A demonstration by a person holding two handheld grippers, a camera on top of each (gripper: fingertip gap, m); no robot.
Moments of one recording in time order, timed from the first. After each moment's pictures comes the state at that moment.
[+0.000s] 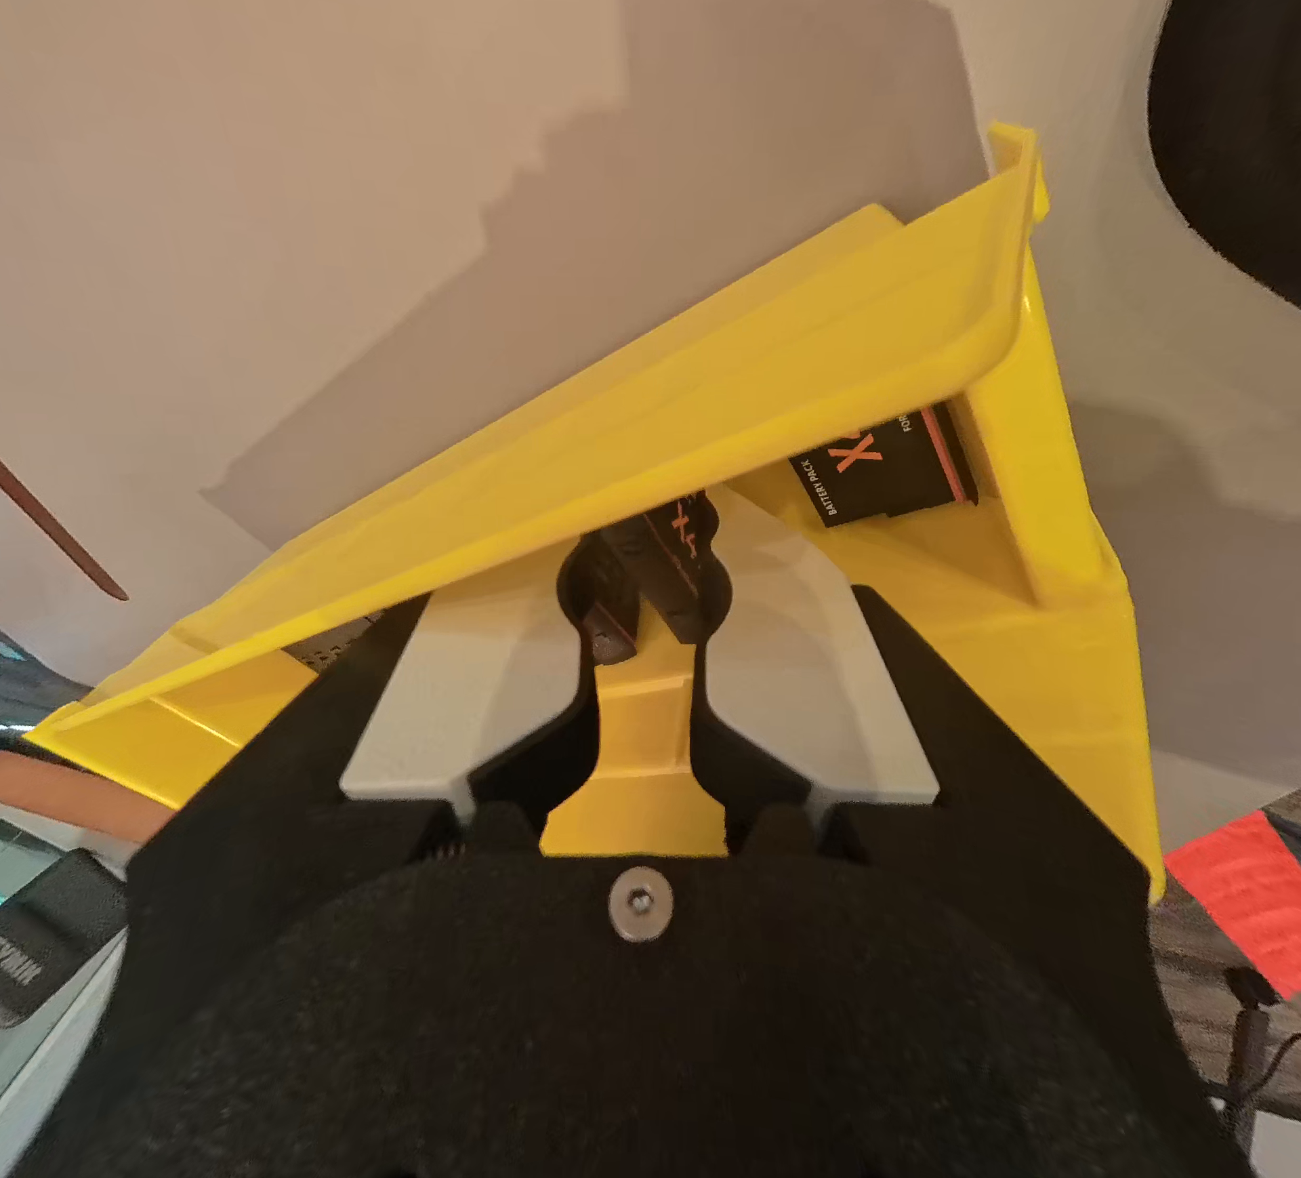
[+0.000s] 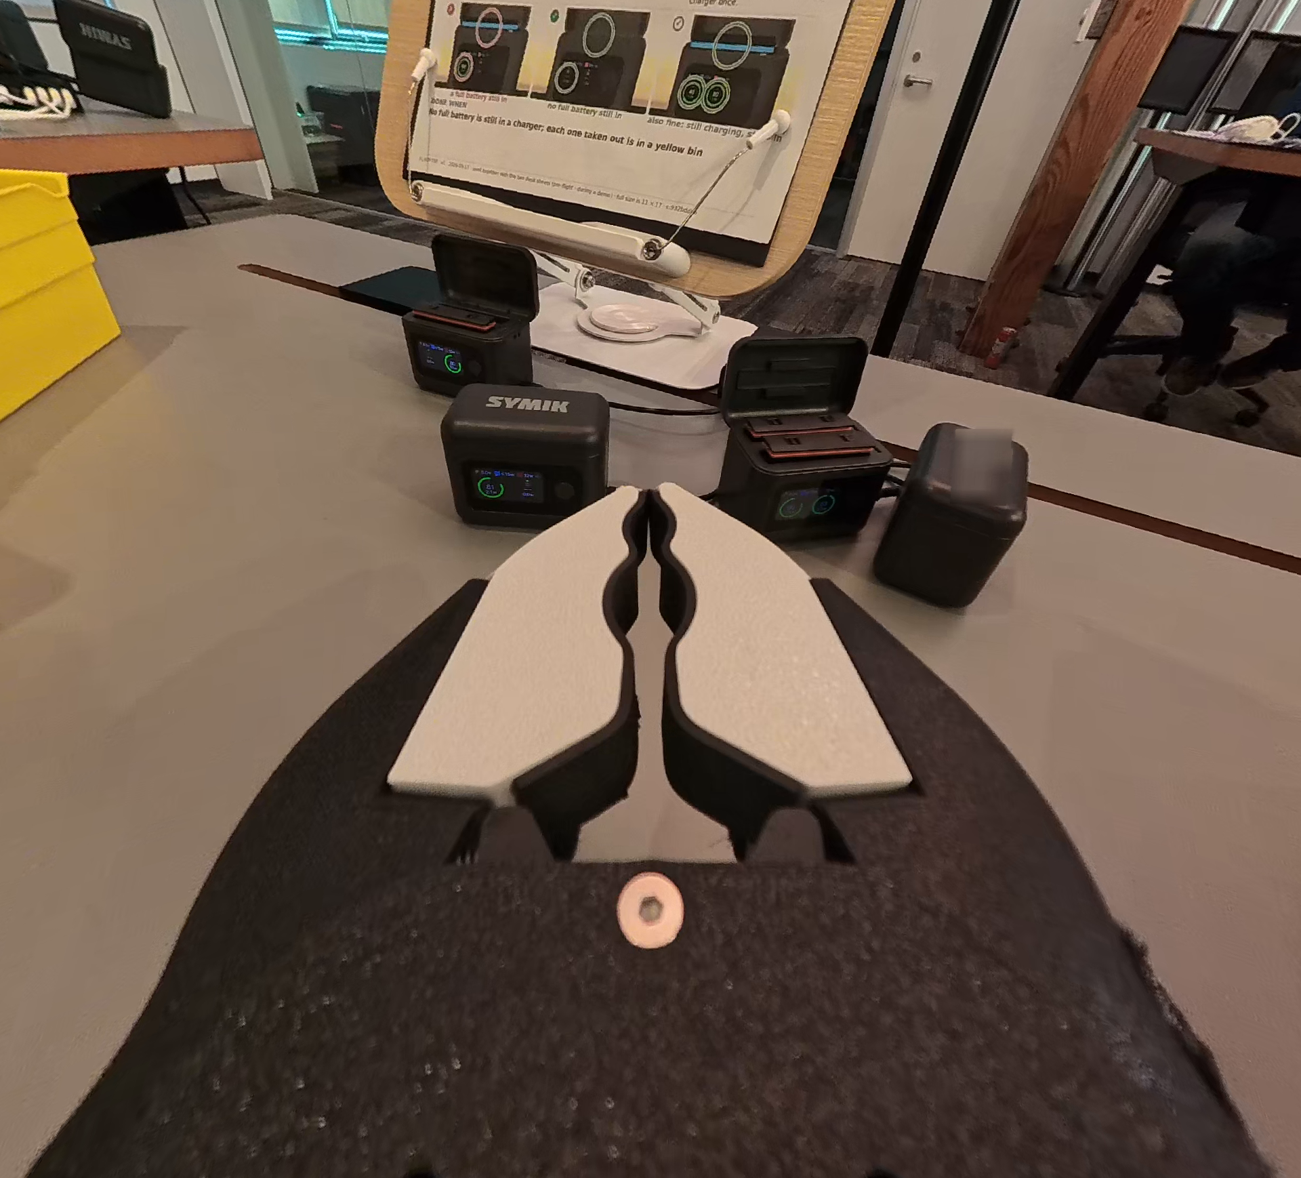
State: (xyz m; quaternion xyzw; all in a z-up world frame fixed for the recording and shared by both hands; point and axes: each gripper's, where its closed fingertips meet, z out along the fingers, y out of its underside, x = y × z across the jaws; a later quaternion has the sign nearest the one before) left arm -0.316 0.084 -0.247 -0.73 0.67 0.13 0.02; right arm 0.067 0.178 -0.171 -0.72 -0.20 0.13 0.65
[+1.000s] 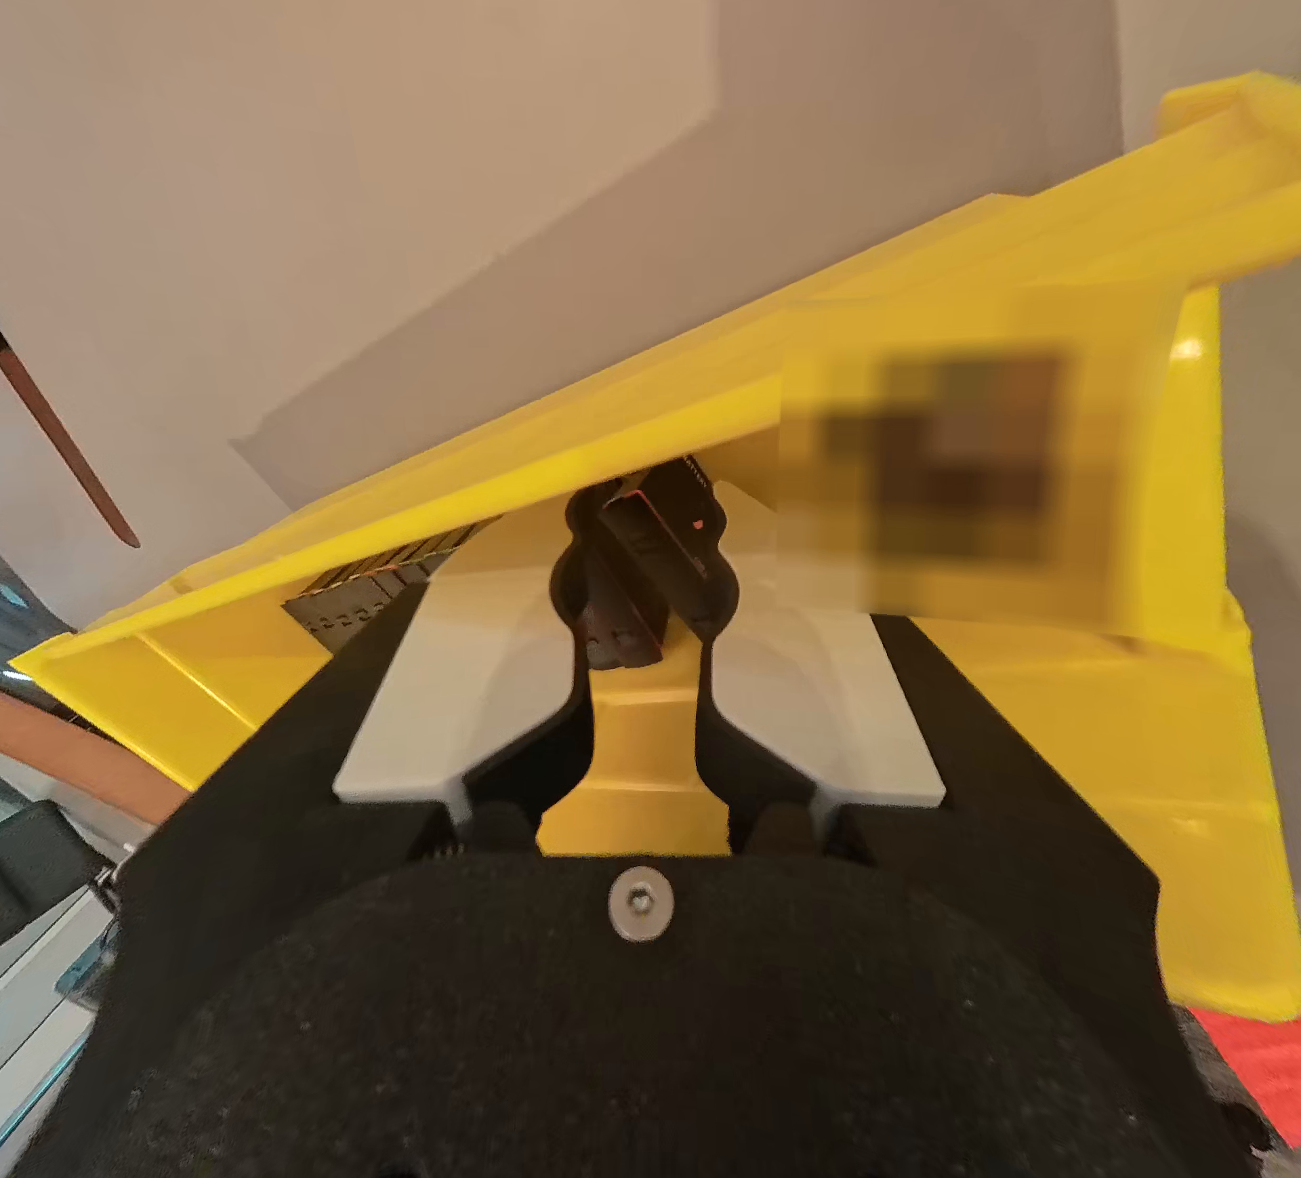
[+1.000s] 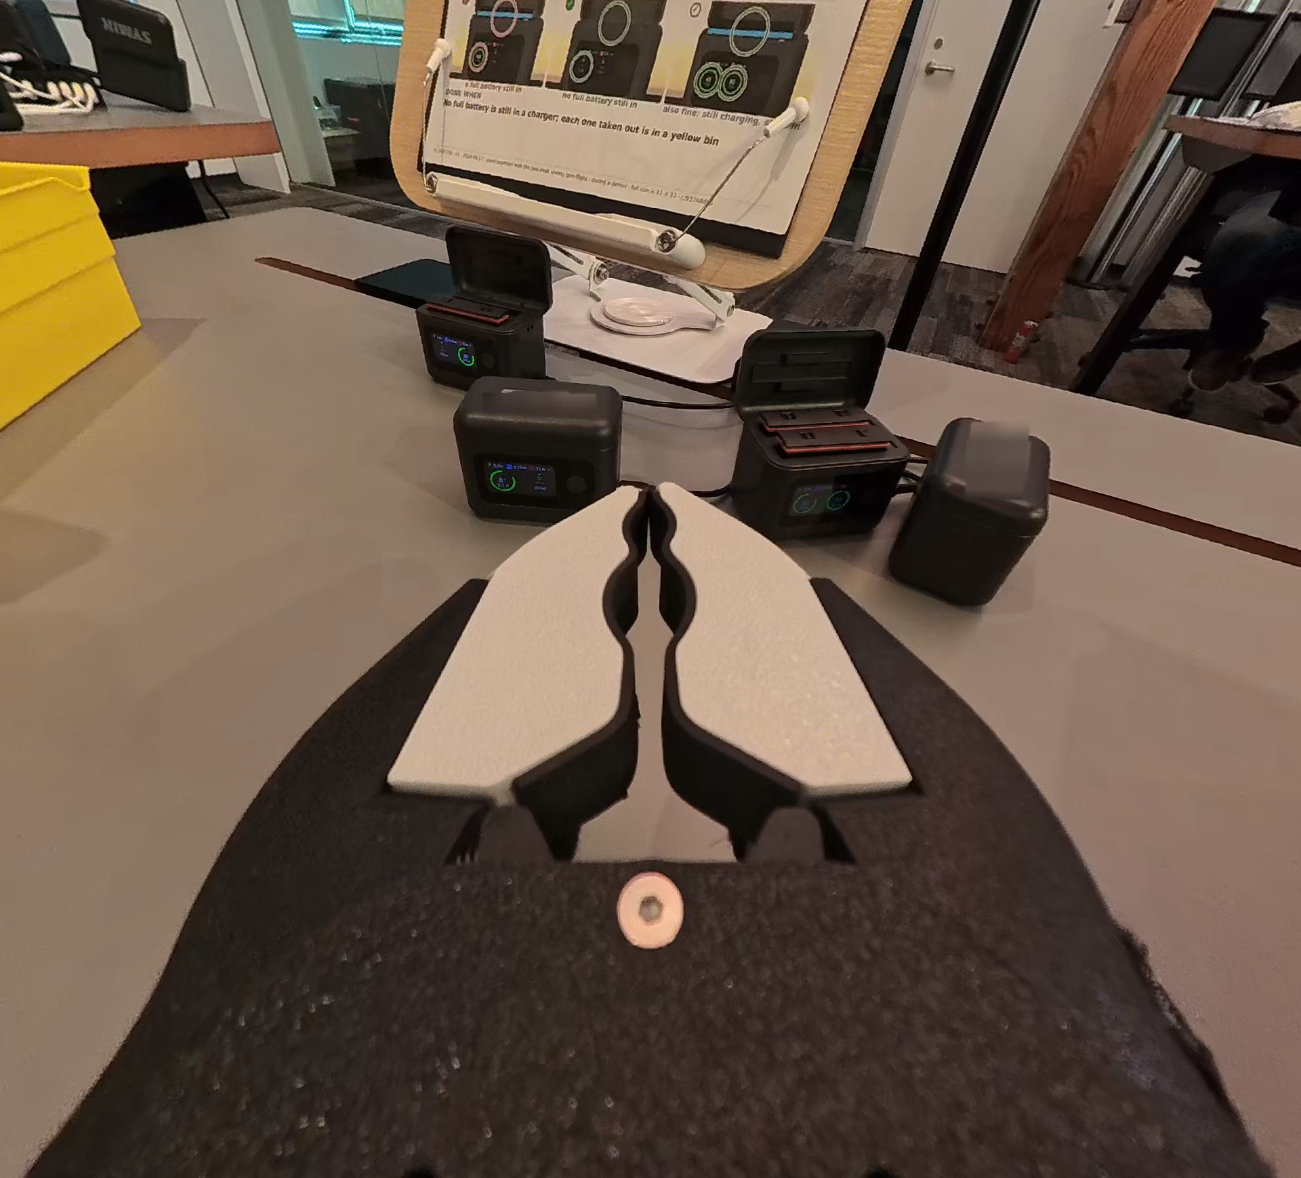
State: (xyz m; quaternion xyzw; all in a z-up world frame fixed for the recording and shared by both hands) left arm -0.326 0.100 -0.249 -0.75 0.64 0.15 0.07; right arm 0.064 0.177 -0.174 -0.72 -0.21 0.14 0.65
